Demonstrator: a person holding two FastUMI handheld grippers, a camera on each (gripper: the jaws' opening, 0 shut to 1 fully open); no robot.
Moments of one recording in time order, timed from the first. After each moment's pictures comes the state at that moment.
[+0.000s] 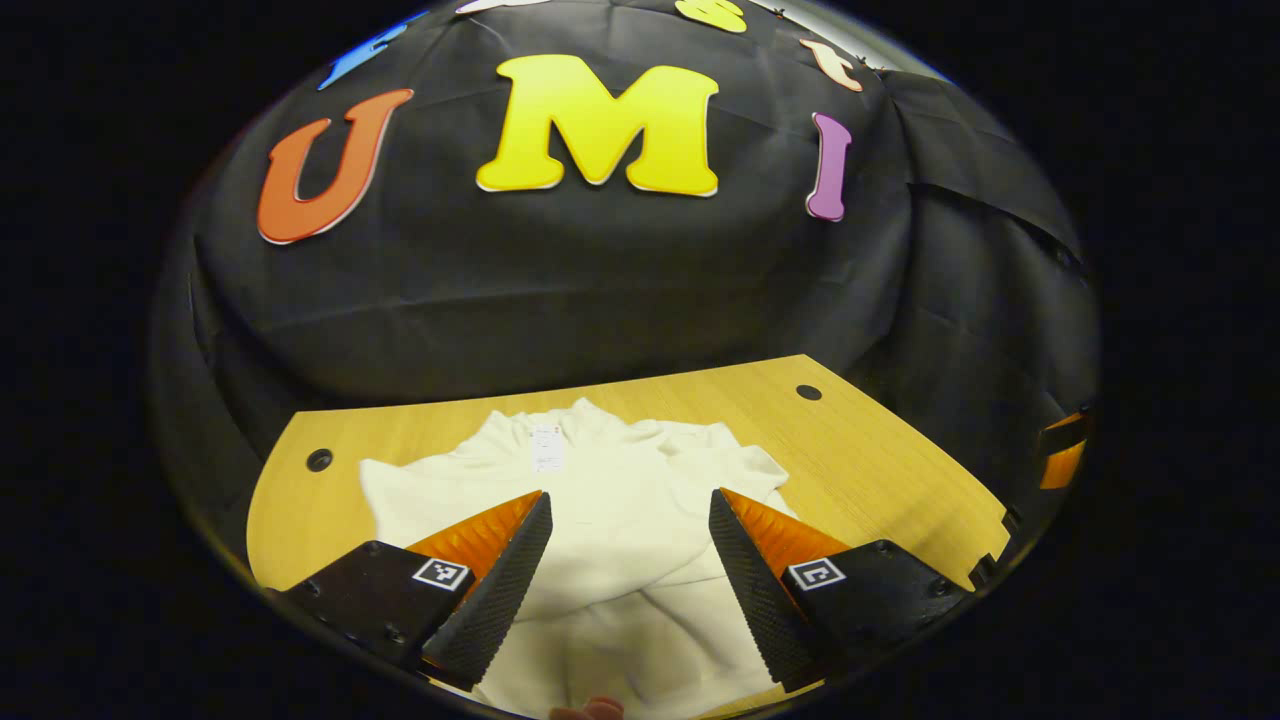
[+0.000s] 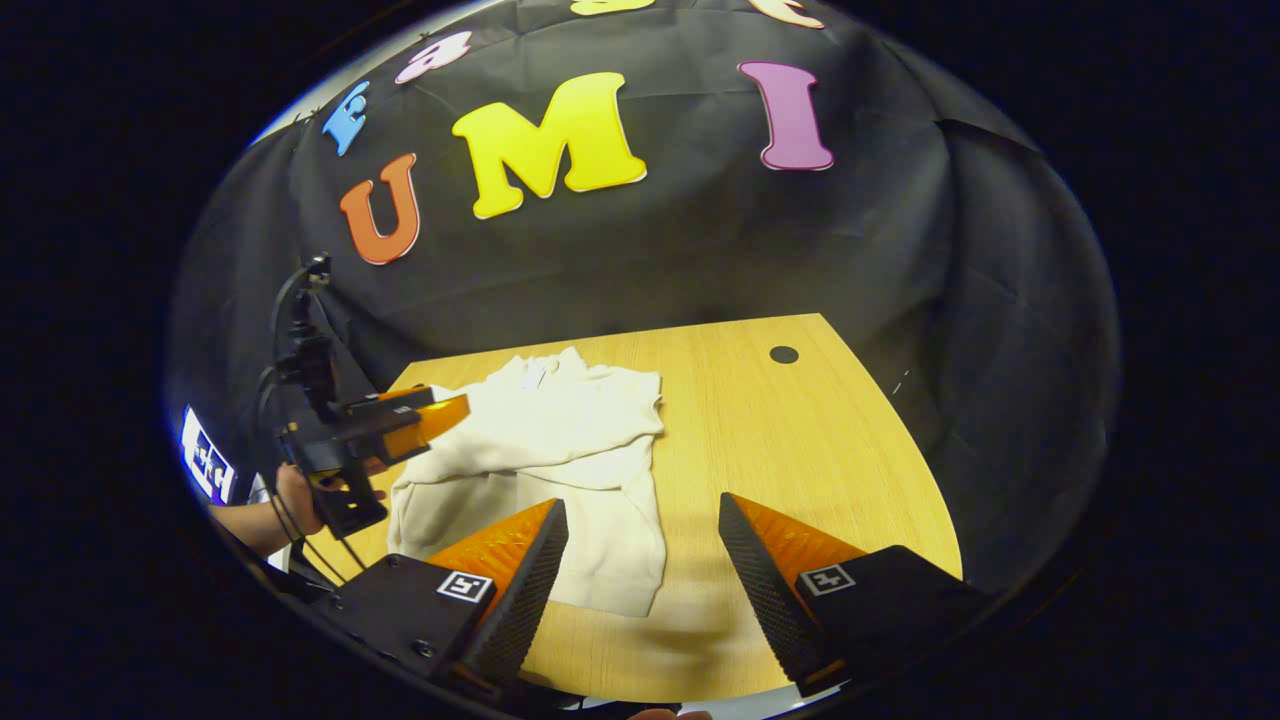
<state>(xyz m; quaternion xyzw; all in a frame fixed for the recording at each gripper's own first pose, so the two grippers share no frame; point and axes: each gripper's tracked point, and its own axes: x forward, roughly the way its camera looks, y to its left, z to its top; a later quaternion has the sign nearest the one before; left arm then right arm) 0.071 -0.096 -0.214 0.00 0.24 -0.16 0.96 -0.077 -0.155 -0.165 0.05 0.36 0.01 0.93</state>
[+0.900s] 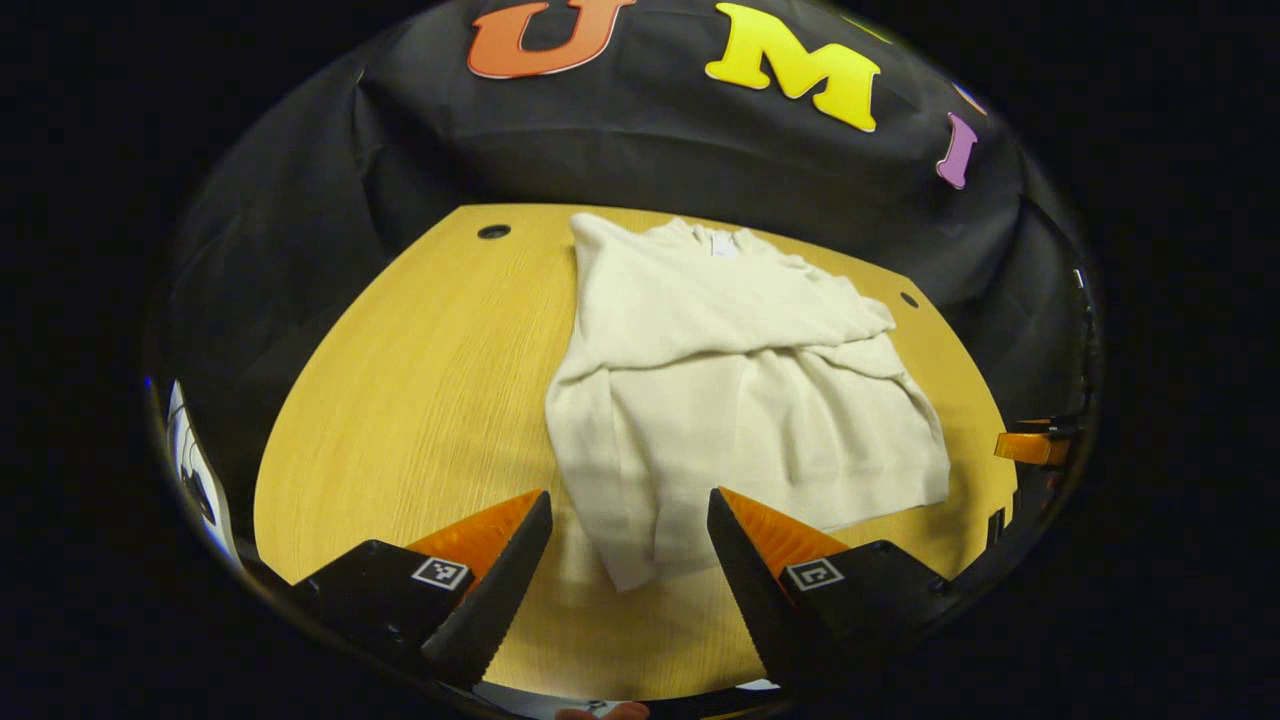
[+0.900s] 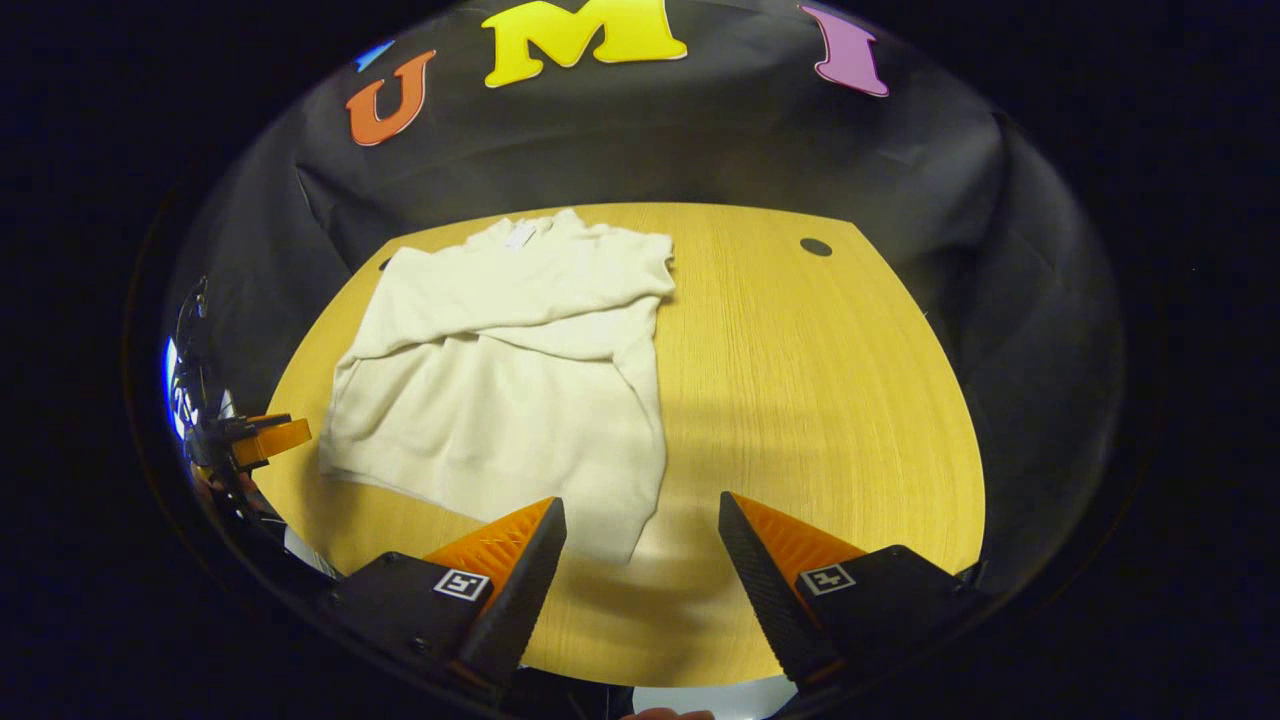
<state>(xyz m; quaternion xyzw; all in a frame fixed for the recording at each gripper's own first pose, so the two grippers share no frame) -0.118 0.046 -0.337 -0.09 0.45 -0.03 0.89 -0.121 -0.152 -0.300 0.00 0.50 0.01 0.87</state>
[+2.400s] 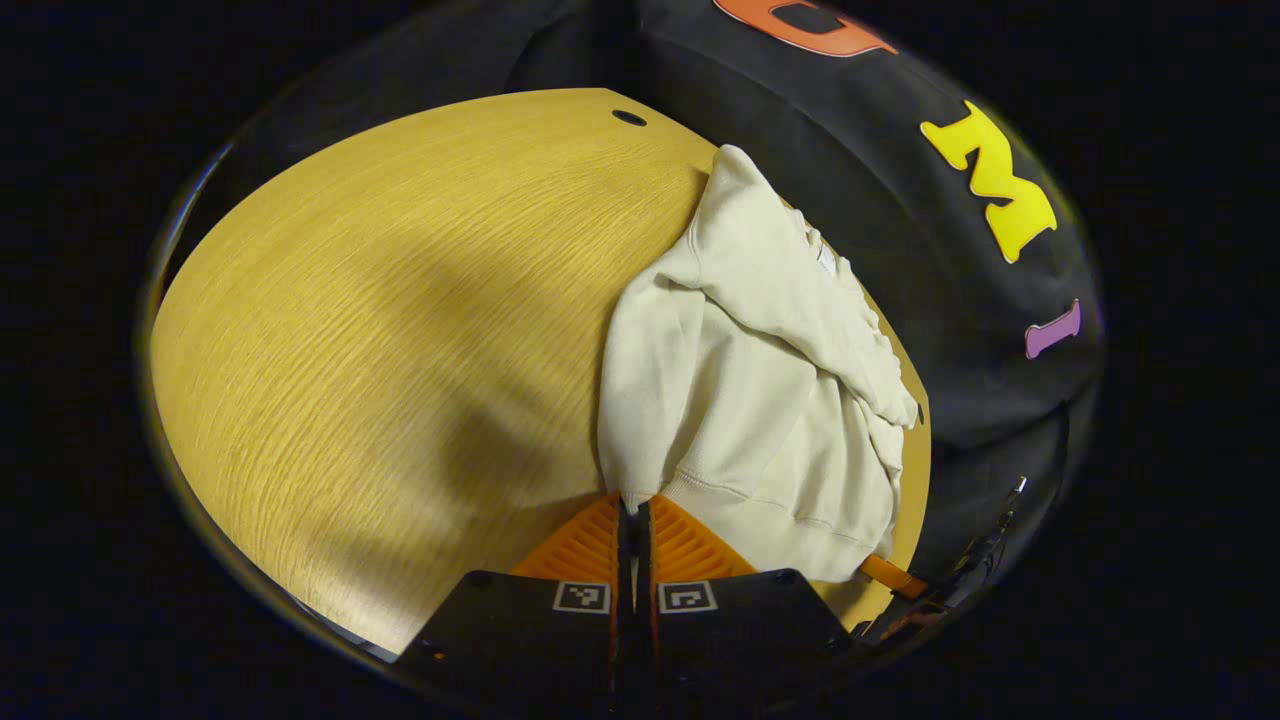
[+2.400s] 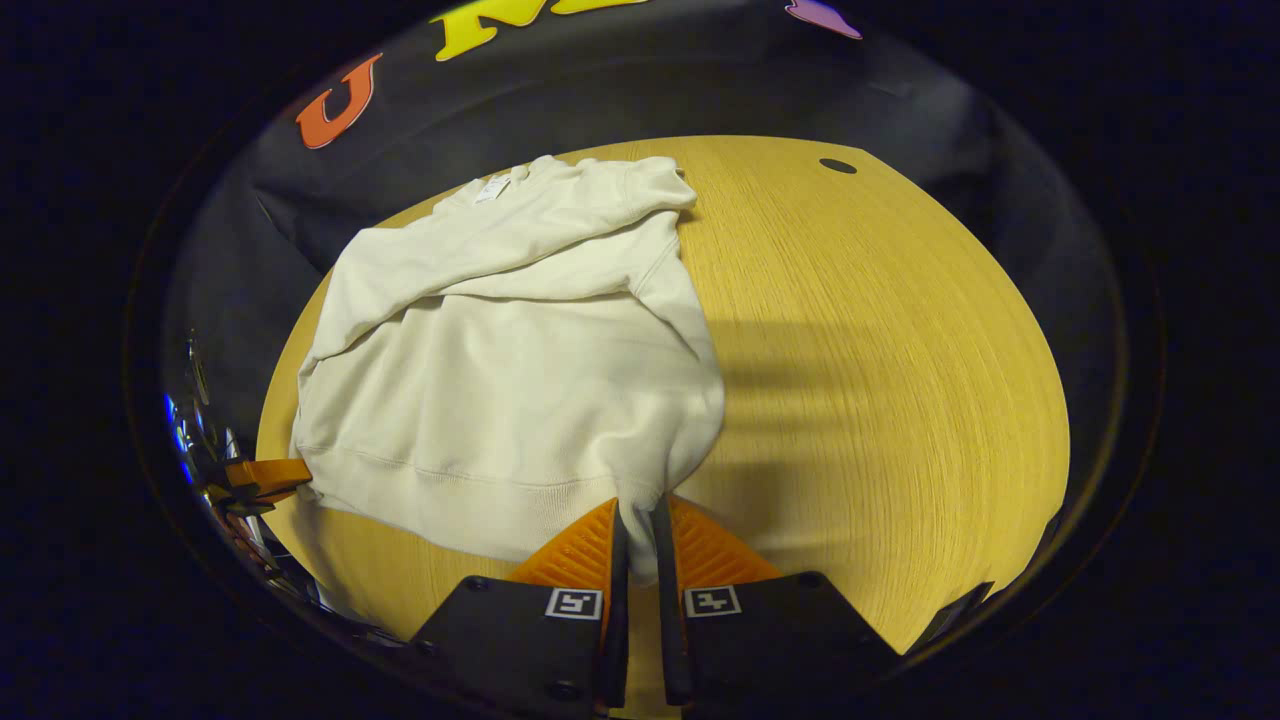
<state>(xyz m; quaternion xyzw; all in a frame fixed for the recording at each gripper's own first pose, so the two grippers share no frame) -0.118 0.034 -0.376 -0.34 0.48 0.04 0.81 -0.104 -0.112 -0.385 0.08 0.53 0.00 0.84</state>
